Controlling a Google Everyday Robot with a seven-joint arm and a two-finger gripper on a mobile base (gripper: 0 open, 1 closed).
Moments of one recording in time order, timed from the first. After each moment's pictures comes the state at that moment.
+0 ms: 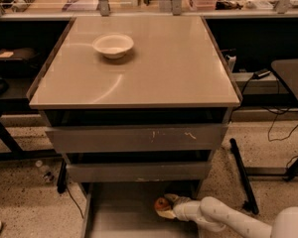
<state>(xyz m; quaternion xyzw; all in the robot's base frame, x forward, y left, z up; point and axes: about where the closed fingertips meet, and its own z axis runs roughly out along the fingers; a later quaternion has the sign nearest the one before) 0.527 -0.084 0.192 -0.41 0.79 0.25 0.38</state>
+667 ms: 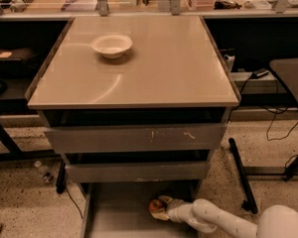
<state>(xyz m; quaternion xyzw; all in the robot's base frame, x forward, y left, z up) 0.536 -0.055 0.156 -0.41 0.79 0.25 0.38</state>
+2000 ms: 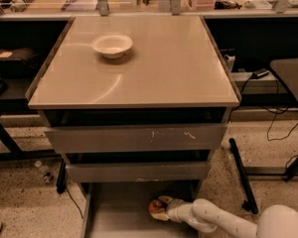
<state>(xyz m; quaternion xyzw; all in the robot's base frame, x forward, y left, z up) 0.536 -0.055 0.156 -0.41 0.79 0.25 0.38</state>
